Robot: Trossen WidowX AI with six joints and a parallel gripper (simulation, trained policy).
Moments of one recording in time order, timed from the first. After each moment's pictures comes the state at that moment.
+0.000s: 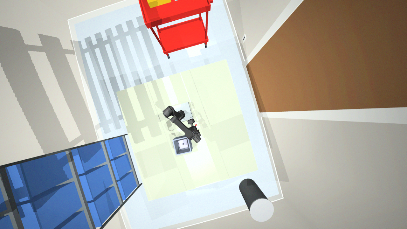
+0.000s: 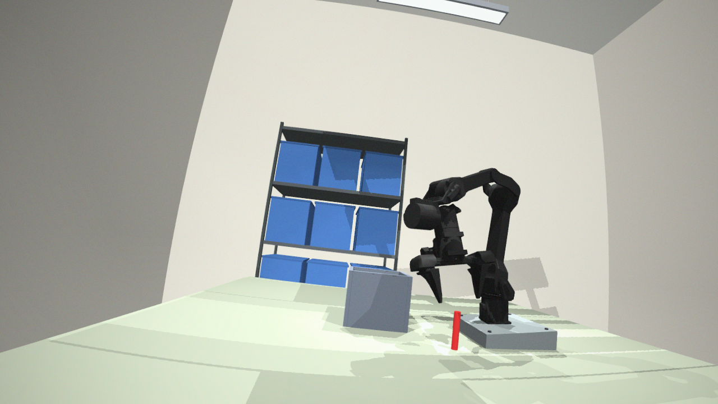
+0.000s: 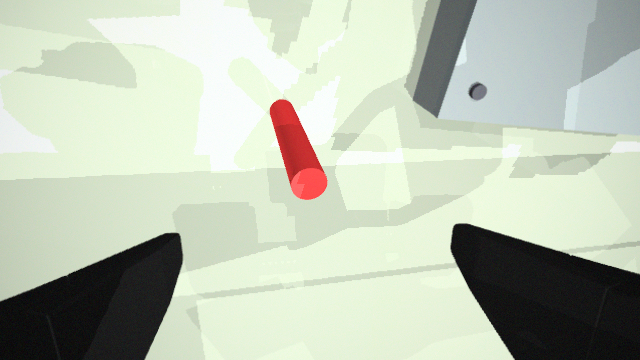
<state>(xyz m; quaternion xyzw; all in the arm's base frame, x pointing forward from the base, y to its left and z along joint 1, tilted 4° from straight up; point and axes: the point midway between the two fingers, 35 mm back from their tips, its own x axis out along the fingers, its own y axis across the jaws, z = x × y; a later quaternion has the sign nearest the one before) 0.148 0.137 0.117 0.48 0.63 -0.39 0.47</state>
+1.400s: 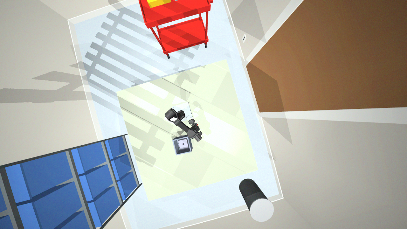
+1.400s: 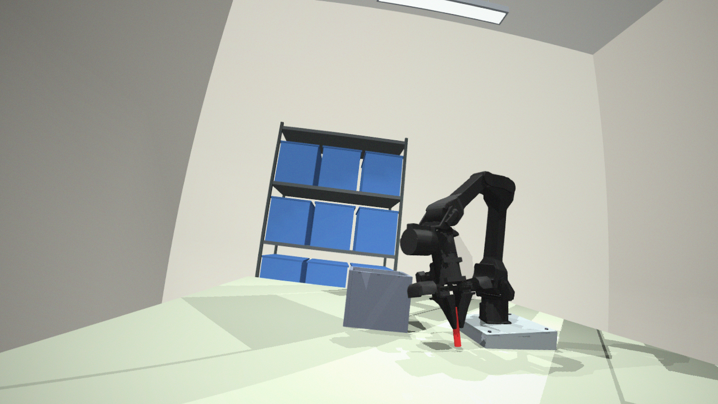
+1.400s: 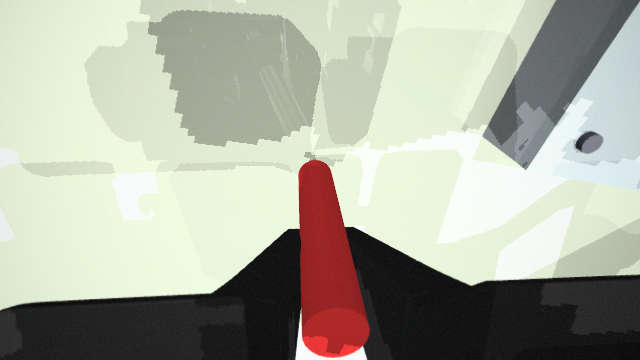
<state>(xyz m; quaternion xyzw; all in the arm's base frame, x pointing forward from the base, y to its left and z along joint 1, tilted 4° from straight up) 0.155 0.148 0.062 0.45 0.66 -0.35 0.49</state>
